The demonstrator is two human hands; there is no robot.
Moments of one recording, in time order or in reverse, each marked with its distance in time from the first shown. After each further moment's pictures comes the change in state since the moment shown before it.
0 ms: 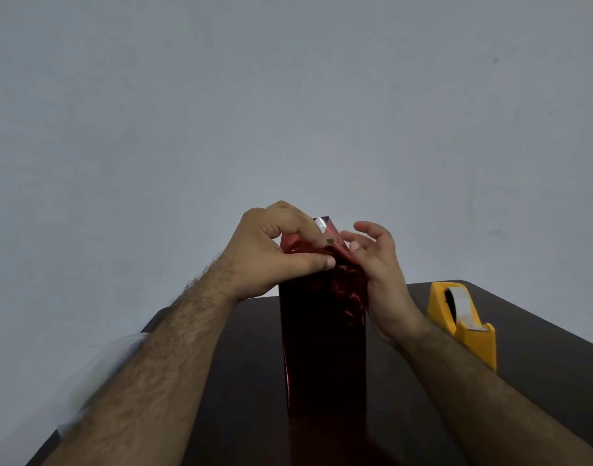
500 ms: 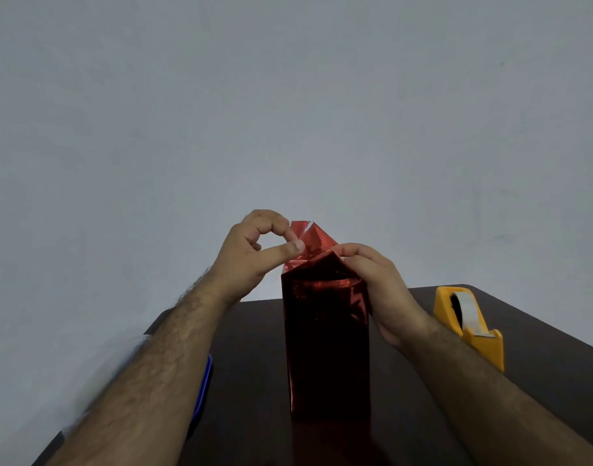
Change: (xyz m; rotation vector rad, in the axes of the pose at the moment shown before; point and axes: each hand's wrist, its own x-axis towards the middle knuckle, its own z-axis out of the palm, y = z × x) left_hand -0.008 -0.041 -0.011 -0.064 0.127 -0.260; right_hand 0.000 -0.011 0.004 -0.046 -0.096 0.152
